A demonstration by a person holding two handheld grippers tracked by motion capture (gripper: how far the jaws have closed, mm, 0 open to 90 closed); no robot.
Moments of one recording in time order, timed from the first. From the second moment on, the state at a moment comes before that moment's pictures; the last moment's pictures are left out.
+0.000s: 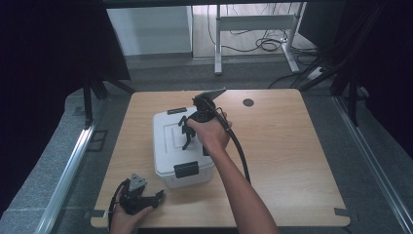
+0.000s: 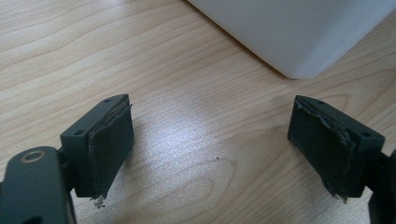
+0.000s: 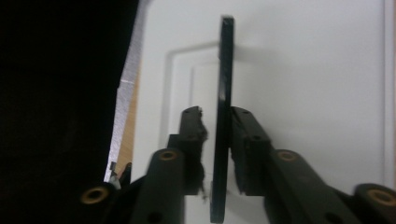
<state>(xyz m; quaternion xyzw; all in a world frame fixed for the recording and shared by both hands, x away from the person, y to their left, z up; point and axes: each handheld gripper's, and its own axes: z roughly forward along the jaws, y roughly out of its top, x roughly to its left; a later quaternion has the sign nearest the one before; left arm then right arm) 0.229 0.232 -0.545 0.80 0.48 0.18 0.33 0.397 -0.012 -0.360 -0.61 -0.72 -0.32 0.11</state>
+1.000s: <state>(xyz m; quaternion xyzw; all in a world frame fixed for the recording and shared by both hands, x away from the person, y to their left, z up) 0.229 0.232 -0.545 0.80 0.48 0.18 0.33 0.321 -0.178 -0.382 -0.51 -0.68 -0.52 0.03</state>
